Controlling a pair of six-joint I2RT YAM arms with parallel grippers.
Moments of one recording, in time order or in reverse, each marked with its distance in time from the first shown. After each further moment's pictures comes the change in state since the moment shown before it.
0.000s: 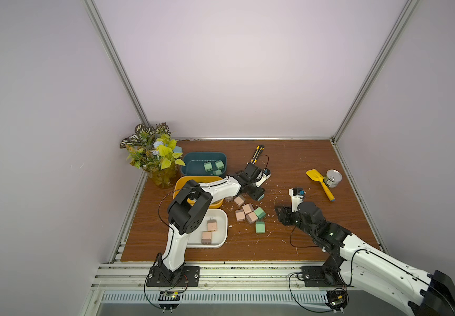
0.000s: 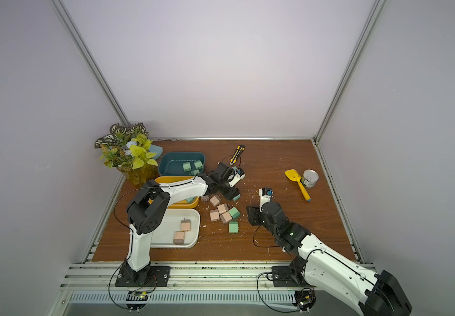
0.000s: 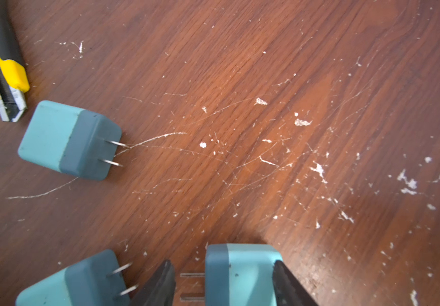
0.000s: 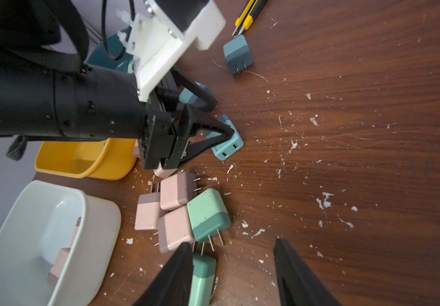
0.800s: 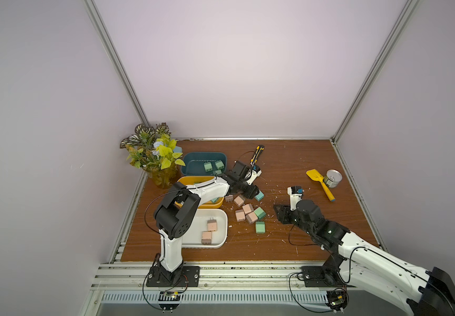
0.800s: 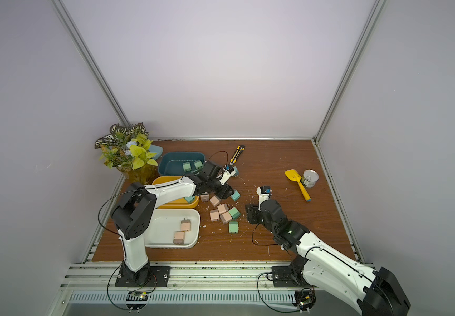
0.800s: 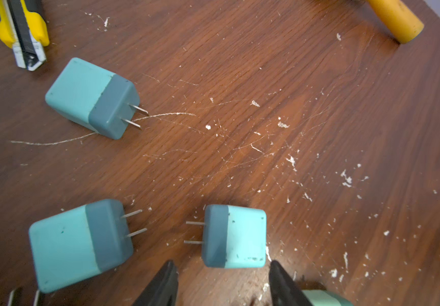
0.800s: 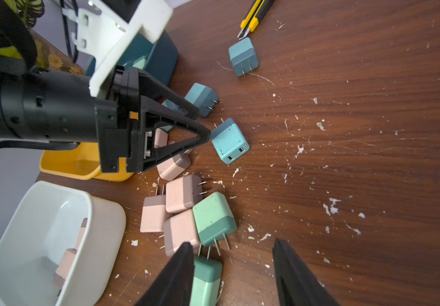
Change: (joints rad) left arm 0.071 -0.116 -0.129 0.047 0.163 -0.126; right arm 0.000 0.019 0.021 0.001 -0.001 0.002
